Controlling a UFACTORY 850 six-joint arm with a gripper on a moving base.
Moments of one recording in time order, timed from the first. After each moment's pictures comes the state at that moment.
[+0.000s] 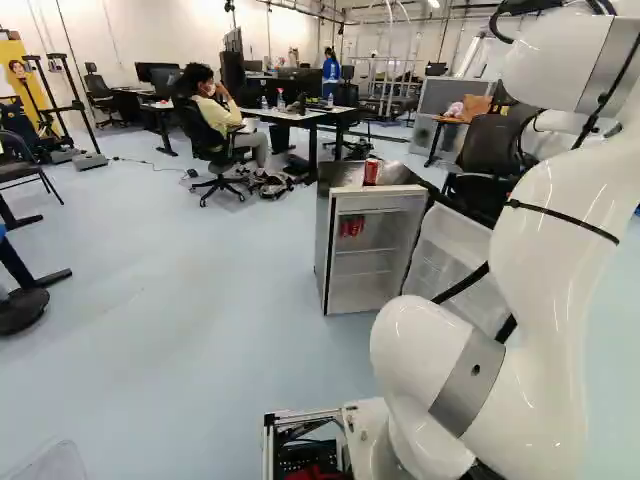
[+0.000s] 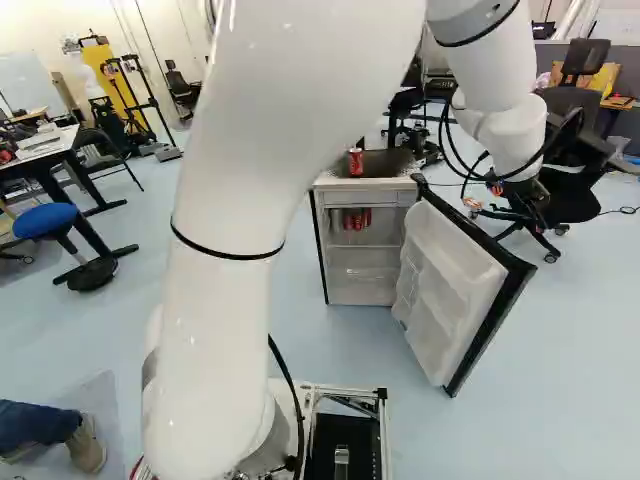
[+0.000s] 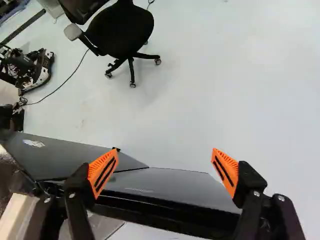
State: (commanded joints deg) arm -54.0 -29.7 -77.7 16.7 -7.8 0.0
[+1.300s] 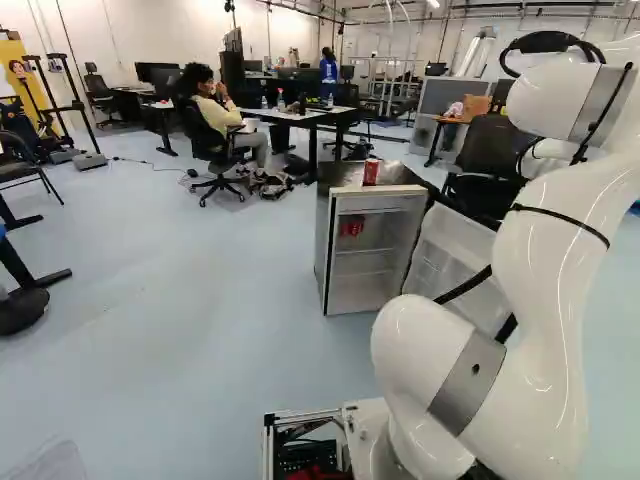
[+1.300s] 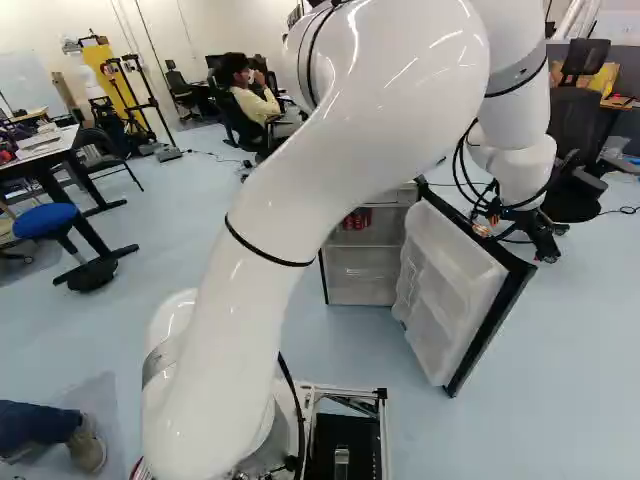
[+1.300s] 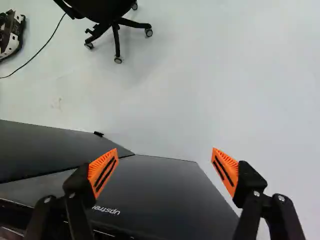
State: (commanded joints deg) arm -55.2 -39.2 -83.4 11.8 -11.8 0.0
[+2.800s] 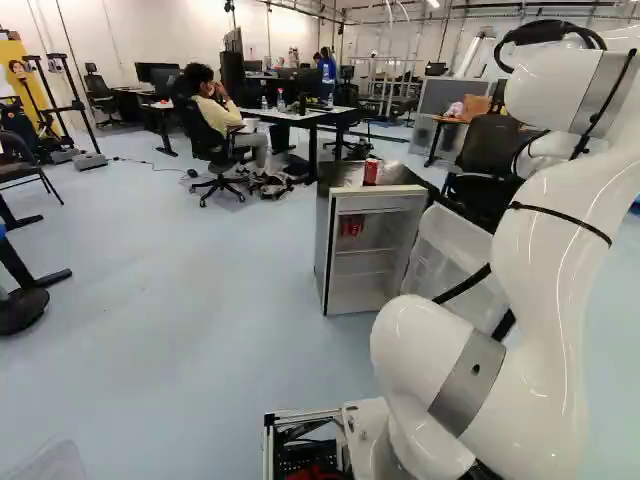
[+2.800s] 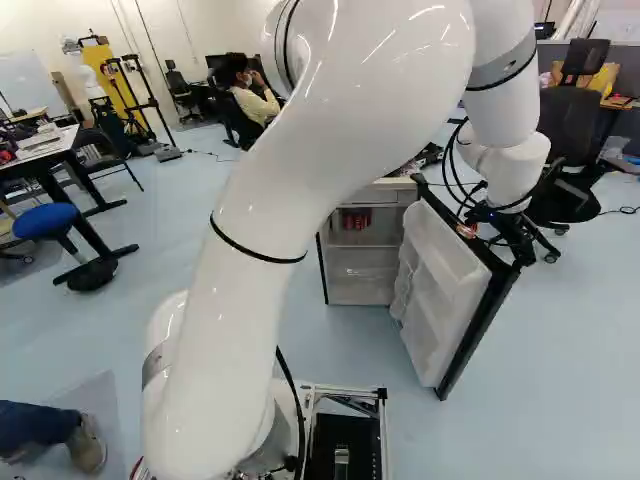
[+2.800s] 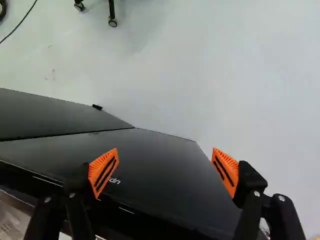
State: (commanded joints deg) arm -54.3 -35.7 -78.3 11.8 -21.0 0.0
